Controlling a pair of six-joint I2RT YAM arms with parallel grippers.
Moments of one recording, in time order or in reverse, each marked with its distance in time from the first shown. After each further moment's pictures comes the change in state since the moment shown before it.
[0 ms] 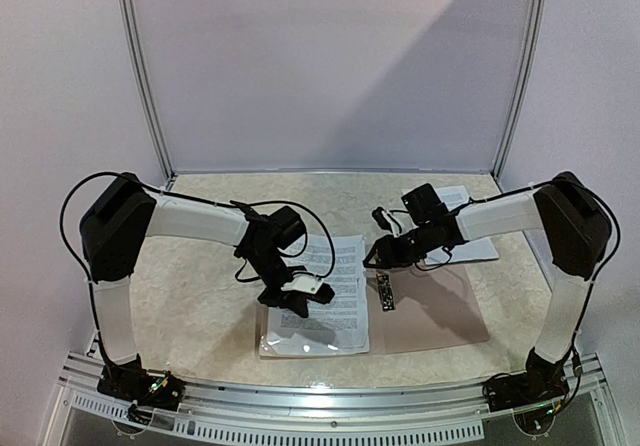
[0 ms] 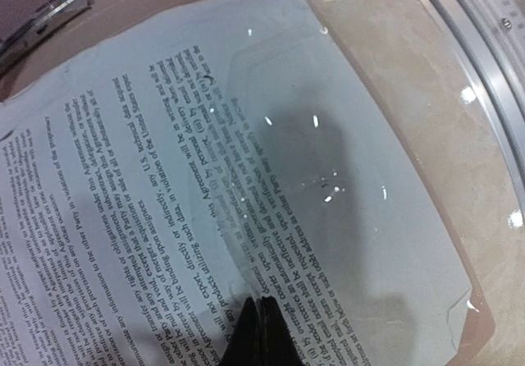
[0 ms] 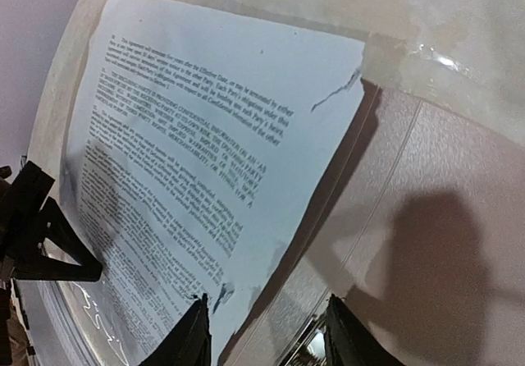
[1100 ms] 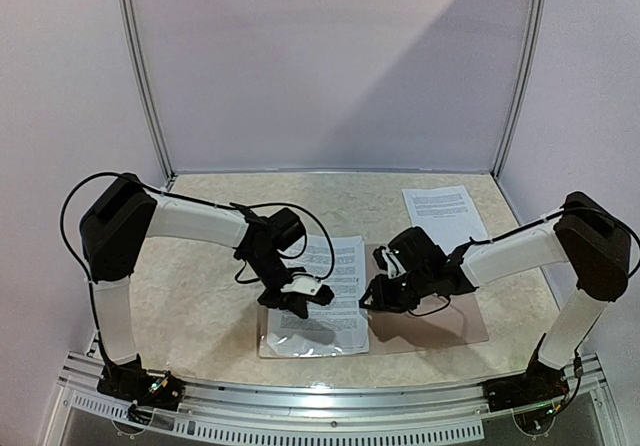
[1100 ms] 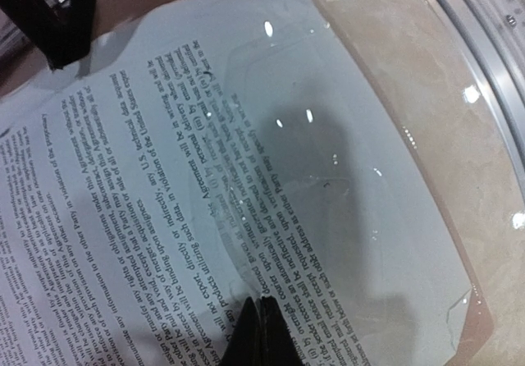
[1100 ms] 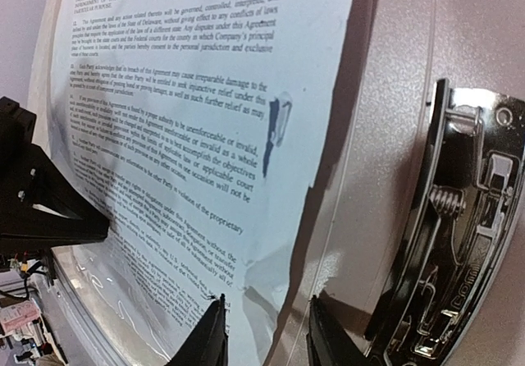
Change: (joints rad) left arm 0.000 0.000 -0.018 0.024 -0.003 -0.004; right arm 0.261 -0.181 -0.294 0.134 0.229 0.463
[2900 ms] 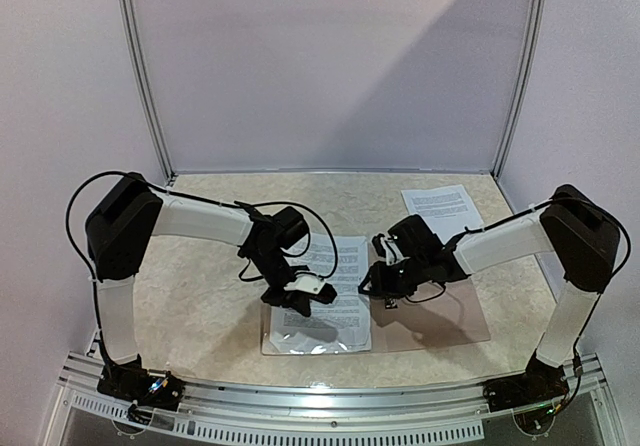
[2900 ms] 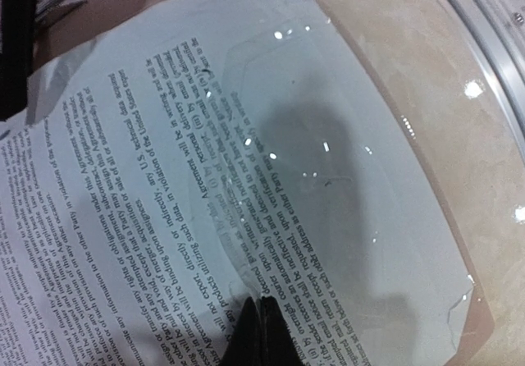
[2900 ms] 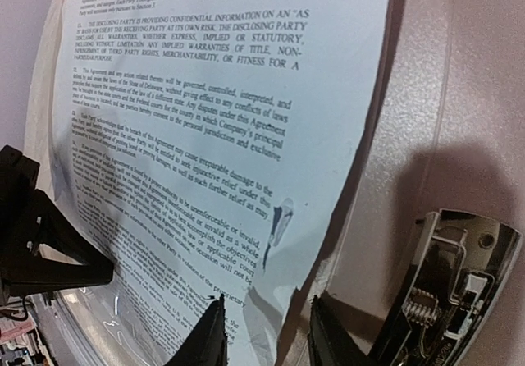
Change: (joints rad) left arm 0.000 0.034 0.043 -0.013 -0.005 0.022; right arm -0.073 0.075 0.082 0.003 -0.007 -0.079
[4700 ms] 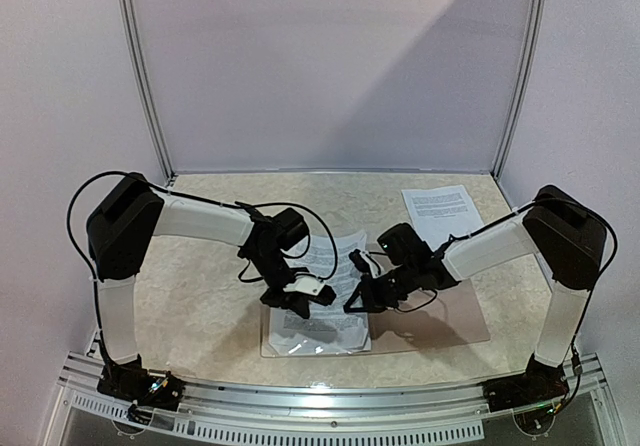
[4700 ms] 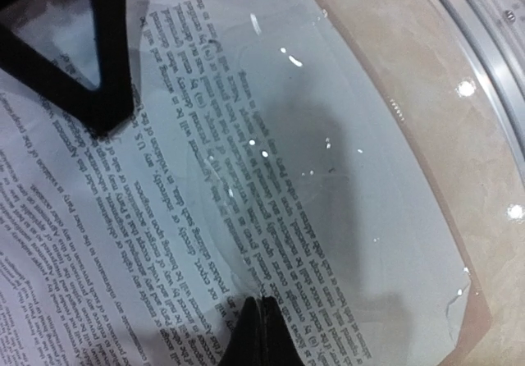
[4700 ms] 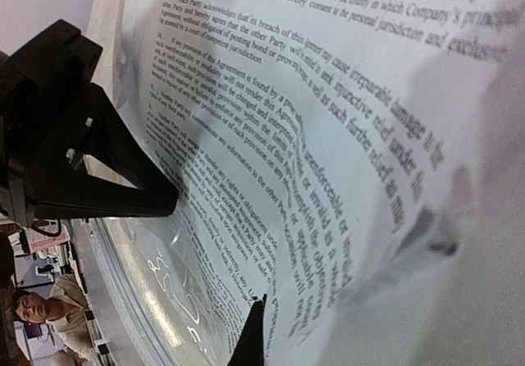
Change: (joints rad) left arm 0.000 0.006 0.002 -0.021 0.004 0.008; right arm 0.048 0.080 0.013 0.090 -0.297 -0.030
